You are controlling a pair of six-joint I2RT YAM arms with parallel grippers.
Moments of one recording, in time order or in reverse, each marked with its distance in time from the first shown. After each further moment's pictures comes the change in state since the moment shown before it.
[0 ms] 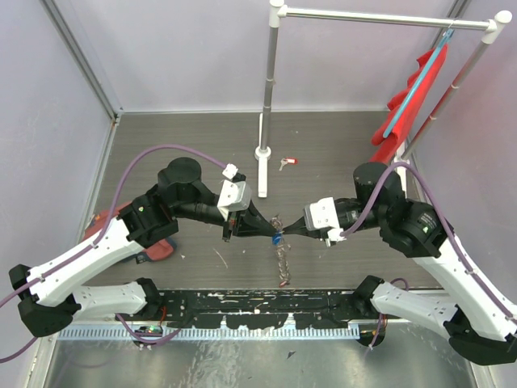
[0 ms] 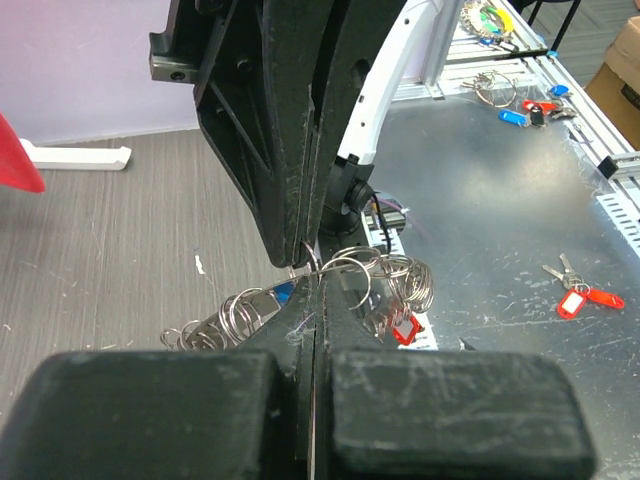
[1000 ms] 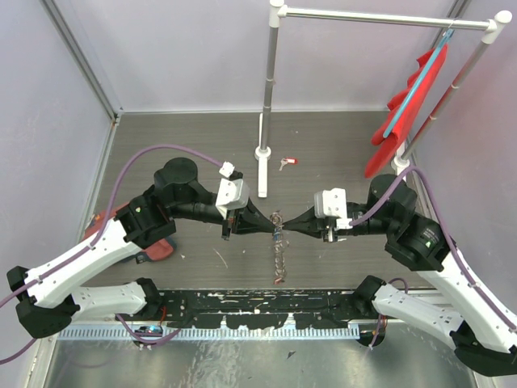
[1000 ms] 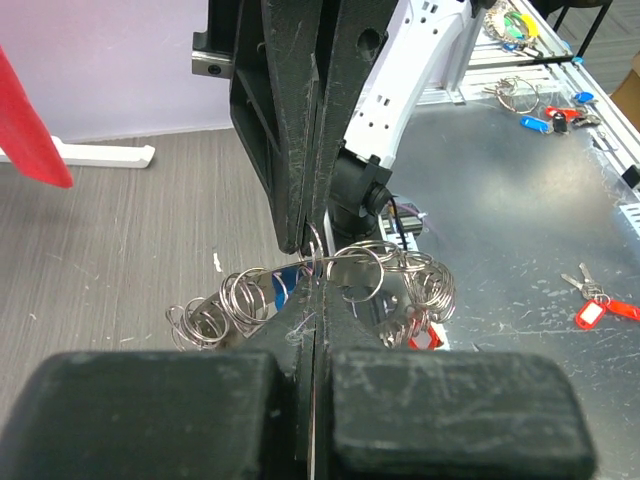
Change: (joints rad) left arm 0.001 -0.013 0.000 0.003 -0.045 0.000; right arm 0.002 -0.121 -0.146 0.280 0.085 0.335
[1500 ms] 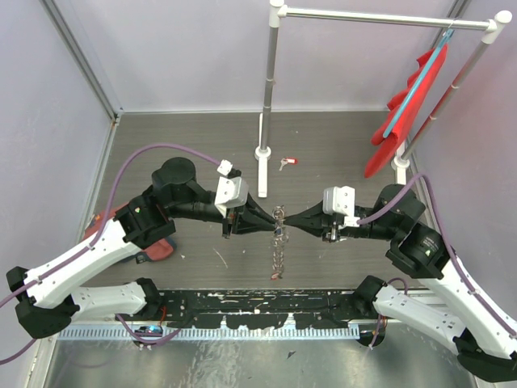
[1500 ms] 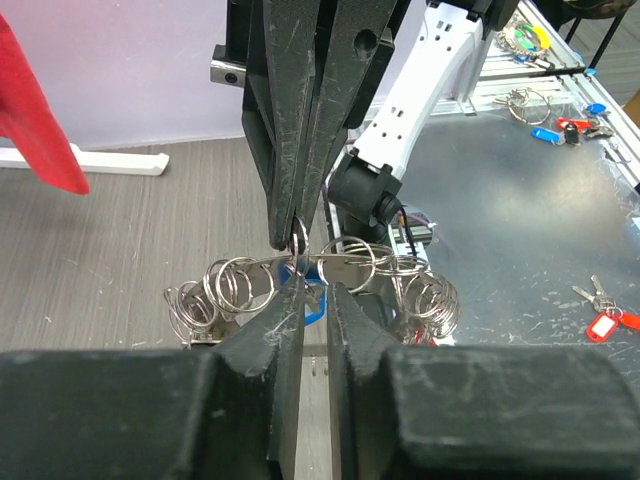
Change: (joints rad) left arm 0.000 -0.003 0.000 0.025 -0.025 -0.008; right arm 0.003 -0.073 -0.108 0.176 0.085 0.132
